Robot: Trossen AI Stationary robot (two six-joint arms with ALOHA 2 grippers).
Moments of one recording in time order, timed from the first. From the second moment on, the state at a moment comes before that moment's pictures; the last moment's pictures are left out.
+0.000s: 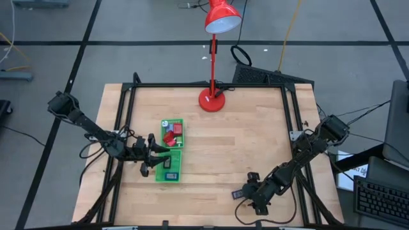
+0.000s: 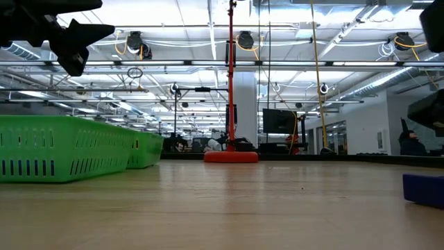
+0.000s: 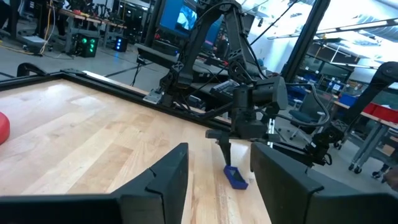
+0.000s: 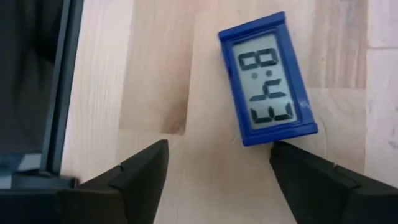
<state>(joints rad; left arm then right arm) -0.63 0.97 0.13 0.94 -0.60 -0.32 0.74 1.69 0.77 -0.21 0.11 0.69</state>
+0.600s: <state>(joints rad) -0.63 0.97 0.13 0.93 -0.60 -0.32 0.74 1.69 0.68 -0.30 0.19 0.52</state>
